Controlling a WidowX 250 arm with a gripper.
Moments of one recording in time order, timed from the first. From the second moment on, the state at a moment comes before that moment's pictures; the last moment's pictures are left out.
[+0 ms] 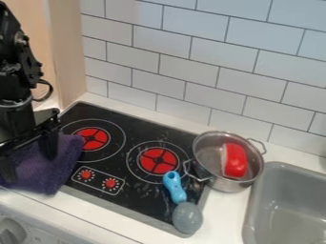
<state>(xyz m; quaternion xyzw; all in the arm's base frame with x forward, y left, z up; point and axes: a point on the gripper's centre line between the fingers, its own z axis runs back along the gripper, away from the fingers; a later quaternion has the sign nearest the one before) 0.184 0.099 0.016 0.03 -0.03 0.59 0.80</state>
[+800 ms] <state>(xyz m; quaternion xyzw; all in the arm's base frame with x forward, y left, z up) 0.192 0.092 0.067 0.01 -0.10 0.58 0.81</state>
